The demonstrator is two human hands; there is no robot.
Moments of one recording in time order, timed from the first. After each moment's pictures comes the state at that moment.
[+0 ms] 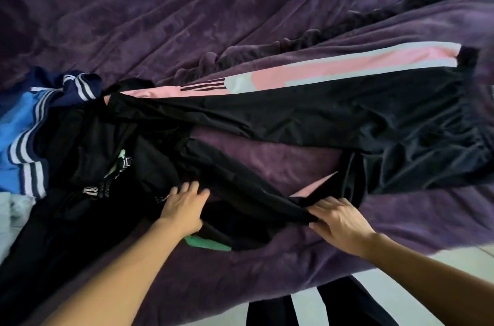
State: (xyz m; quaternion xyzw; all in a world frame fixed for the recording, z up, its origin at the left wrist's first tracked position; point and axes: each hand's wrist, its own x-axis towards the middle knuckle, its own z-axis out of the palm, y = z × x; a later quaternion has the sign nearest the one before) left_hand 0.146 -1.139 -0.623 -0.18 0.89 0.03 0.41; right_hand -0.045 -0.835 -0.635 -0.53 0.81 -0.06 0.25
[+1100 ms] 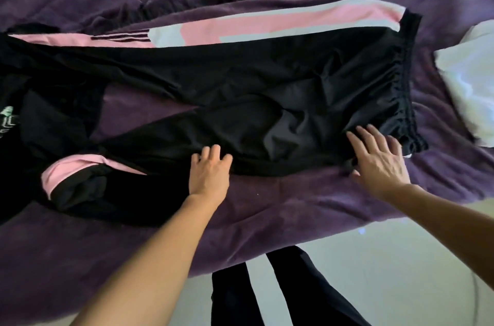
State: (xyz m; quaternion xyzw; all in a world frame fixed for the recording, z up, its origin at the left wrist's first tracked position) left_hand 0.030 -0.945 -0.696 -0.25 0.94 0.05 0.22; right_hand -0.198 -0.675 -0.668 -0.41 0.89 0.14 0.17
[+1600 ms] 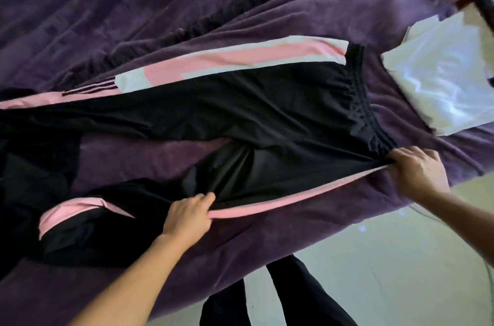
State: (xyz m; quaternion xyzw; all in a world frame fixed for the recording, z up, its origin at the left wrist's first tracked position) left_hand 0.037 -0.939 -0.670 -0.15 0.95 0.12 0.26; right_hand -0.245 -0.580 -0.627 -0.25 0.96 0.04 0.11
